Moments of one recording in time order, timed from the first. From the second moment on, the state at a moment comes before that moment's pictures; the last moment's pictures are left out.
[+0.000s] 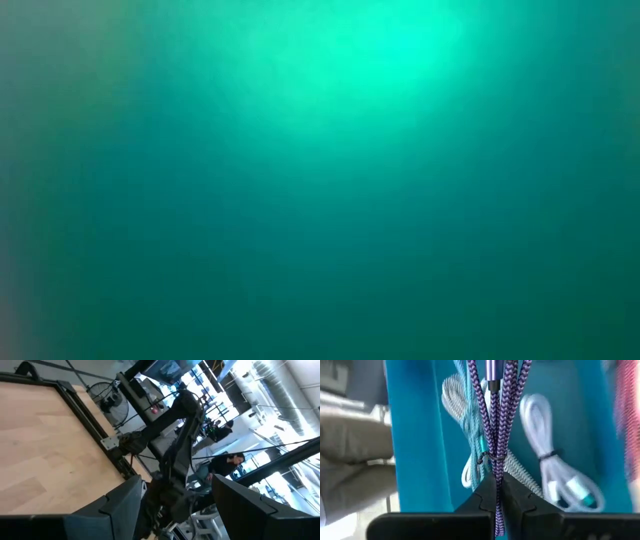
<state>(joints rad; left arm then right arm) -0.40 1.24 1.23 -0.09 -0.55 -0.98 0.58 1.54 0.87 -0.22 -0.18 0.90</state>
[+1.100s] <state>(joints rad) -0.35 1.24 1.23 -0.34 -0.49 -1.12 0.36 1.43 1.08 -0.44 0.07 0.36</state>
